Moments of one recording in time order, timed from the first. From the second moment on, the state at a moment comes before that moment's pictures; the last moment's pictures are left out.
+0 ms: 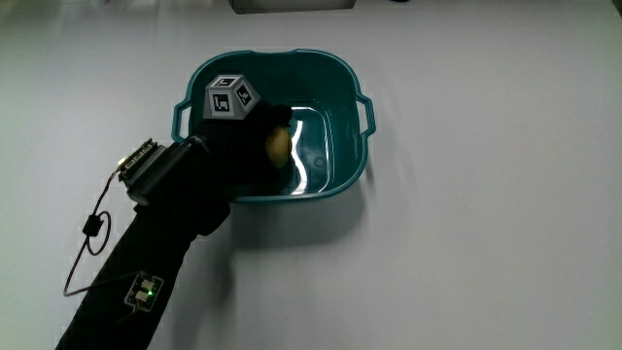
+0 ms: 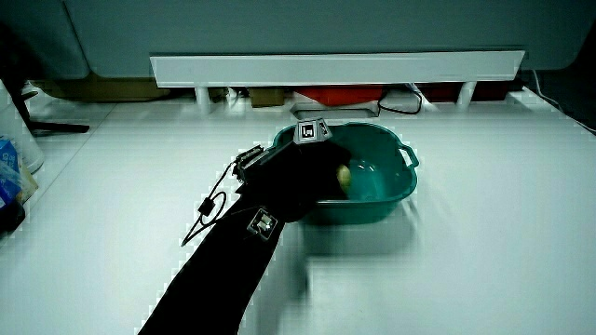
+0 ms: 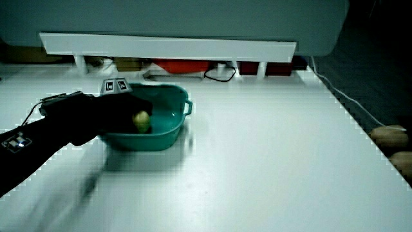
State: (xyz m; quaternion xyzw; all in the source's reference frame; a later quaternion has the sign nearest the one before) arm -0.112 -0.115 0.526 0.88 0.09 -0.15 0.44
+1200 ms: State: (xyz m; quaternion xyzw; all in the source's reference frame) arm -0.109 -0.126 0.405 0.89 0.17 -0.22 0.37
